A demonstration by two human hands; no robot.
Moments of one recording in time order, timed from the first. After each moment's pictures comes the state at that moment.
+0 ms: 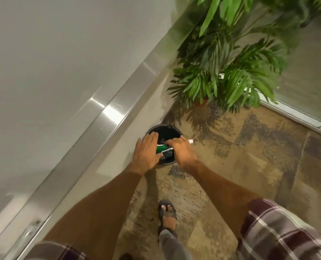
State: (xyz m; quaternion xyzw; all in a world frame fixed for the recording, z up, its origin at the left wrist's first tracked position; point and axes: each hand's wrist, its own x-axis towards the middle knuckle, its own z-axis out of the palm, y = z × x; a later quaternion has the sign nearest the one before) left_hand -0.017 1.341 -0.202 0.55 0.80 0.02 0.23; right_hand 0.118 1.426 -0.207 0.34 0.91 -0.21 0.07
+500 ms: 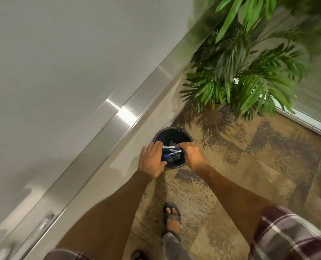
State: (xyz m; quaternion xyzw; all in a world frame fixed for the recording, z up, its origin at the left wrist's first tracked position) left_hand -0.013 1.322 -0.201 0.51 0.82 0.01 0.25; right_hand 0.117 1.438 -0.211 0.39 0.86 -0.32 0.05
